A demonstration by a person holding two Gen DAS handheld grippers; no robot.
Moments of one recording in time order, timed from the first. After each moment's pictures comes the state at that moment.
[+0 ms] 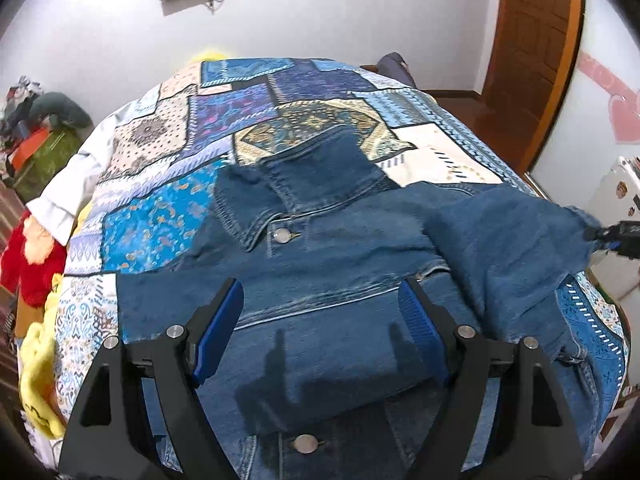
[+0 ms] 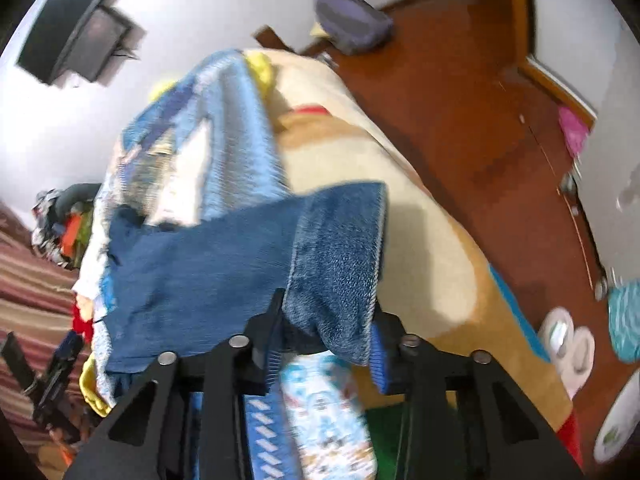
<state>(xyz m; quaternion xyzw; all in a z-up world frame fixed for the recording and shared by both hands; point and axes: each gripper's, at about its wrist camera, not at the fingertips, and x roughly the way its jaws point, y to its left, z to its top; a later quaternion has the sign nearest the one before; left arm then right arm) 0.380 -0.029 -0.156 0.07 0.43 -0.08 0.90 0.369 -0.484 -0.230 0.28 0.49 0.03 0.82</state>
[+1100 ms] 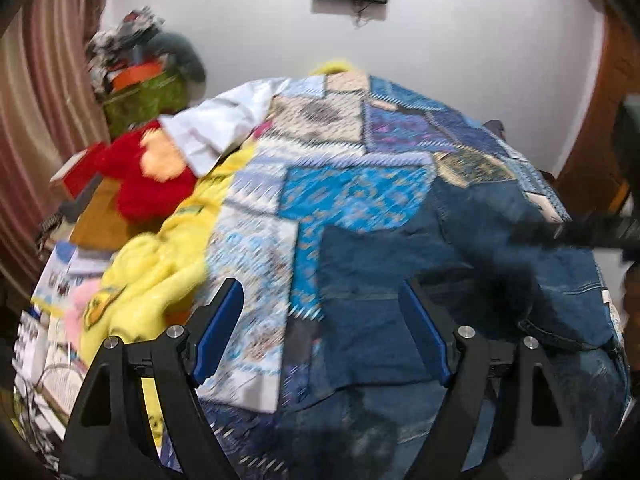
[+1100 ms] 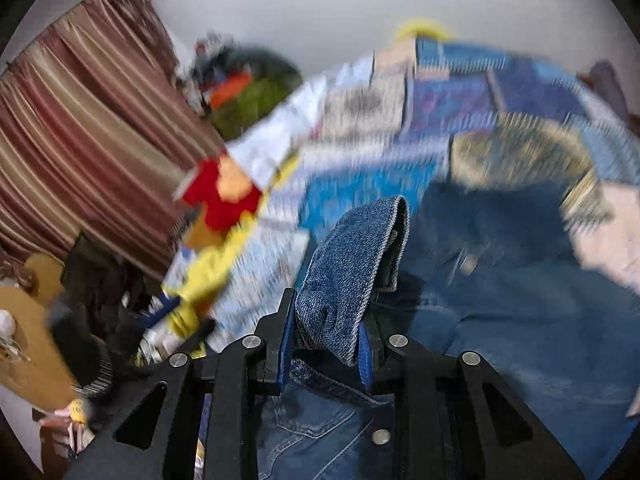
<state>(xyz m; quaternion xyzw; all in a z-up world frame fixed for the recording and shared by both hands) 0.295 0.196 -0.133 -0.05 0.38 0.07 0.92 0.414 -0.041 -0.135 0.10 0.49 0.34 0.80</state>
